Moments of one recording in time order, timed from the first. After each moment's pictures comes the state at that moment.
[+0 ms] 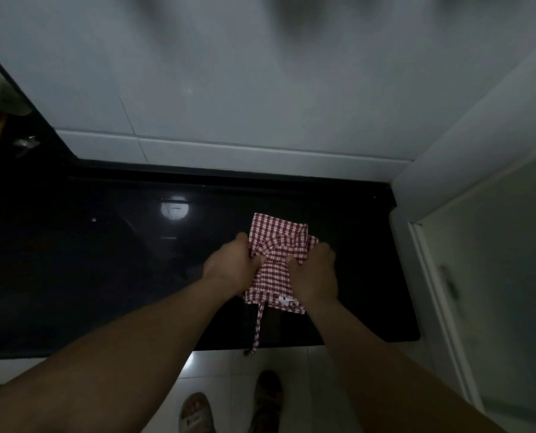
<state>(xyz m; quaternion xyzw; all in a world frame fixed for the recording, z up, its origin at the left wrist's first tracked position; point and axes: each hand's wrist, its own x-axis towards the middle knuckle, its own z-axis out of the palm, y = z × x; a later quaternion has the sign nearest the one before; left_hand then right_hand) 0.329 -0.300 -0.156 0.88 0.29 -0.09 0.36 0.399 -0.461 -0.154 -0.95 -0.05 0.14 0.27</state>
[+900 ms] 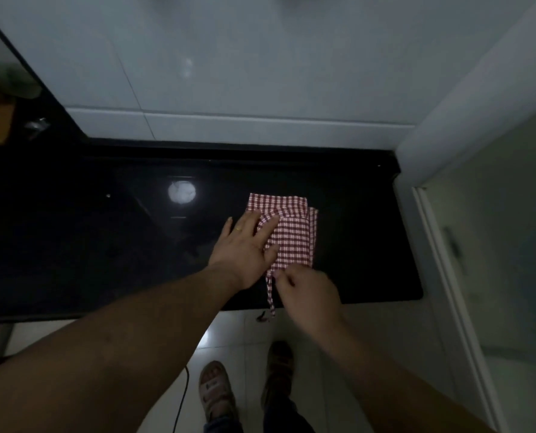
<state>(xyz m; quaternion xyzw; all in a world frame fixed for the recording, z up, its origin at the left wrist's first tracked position) 0.288 -0.318 -0.168 0.97 0.10 -0.08 0.18 0.301 -0.498 -0.121 -0.92 -0.22 0.19 0.24</state>
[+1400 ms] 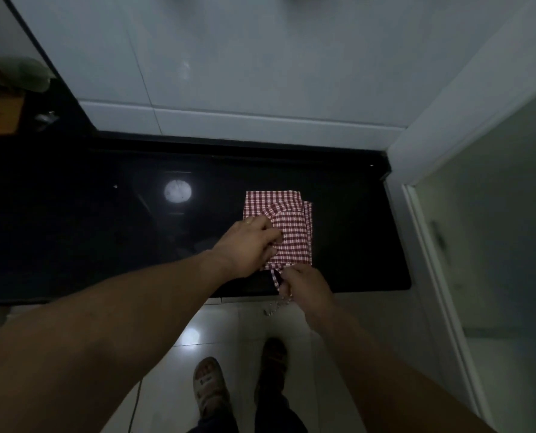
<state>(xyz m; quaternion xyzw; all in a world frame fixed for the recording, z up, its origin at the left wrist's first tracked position) 0.275 -0.311 -0.153 0.97 -0.04 -0.03 0.24 0.291 -0.497 -0.118 -0.80 0.08 0.38 0.46</state>
